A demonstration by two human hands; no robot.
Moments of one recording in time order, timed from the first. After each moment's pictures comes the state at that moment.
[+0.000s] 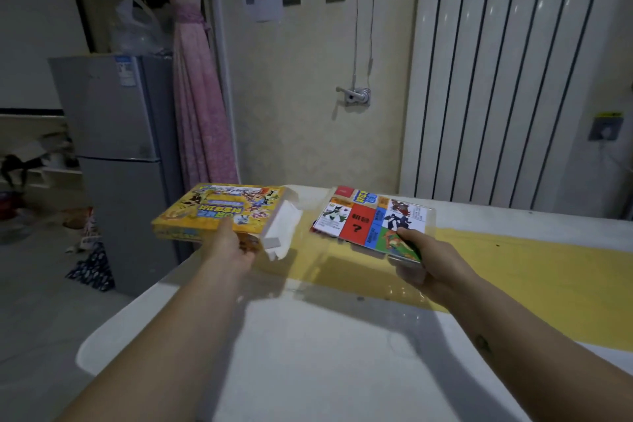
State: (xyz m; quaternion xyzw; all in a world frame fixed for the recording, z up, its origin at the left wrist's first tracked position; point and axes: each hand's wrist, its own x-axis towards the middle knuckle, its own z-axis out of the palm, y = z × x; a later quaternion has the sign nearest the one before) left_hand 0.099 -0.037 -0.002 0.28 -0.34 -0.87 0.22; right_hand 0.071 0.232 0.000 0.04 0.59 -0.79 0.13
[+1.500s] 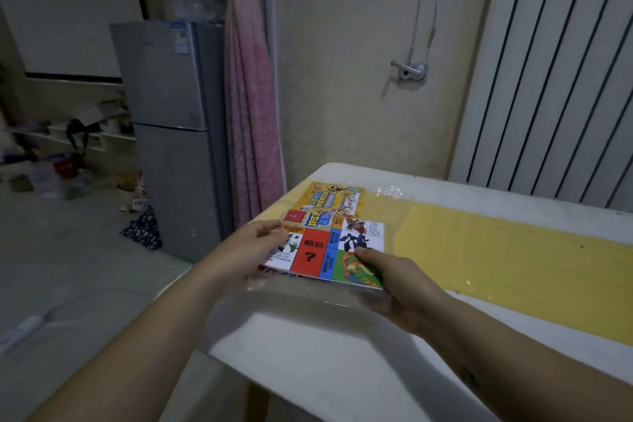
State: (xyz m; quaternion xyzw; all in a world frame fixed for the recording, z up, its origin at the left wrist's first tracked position) left_hand 0.182 -0.088 -0.025 0.19 -0.73 -0.65 0.07; right_hand 0.116 0.110 -0.042 -0.02 0.64 -0.71 0.29
